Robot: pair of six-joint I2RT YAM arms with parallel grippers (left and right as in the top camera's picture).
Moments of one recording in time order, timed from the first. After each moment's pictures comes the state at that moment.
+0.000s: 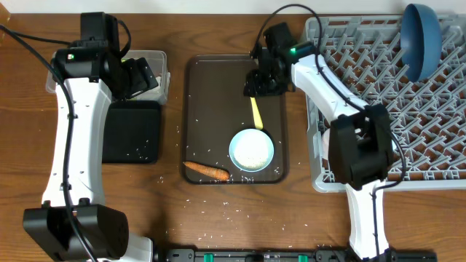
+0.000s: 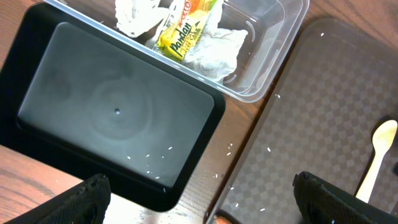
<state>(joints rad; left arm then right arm) 0.06 1.66 1.68 -1.21 -0.06 -0.41 0.39 2.30 1.91 -0.86 -0.40 0.21</state>
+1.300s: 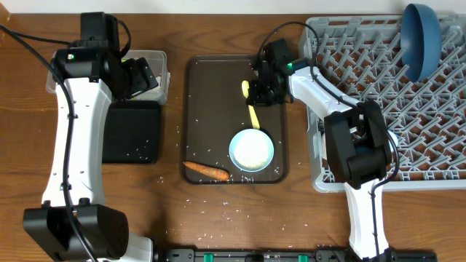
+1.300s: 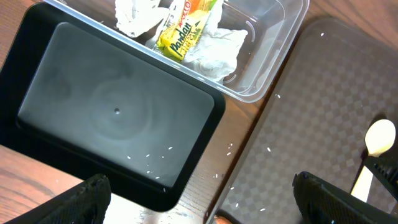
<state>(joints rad) 0.06 1.66 1.68 -1.21 -0.06 -0.41 0.39 2.32 1.74 -0.67 -0.46 0.29</state>
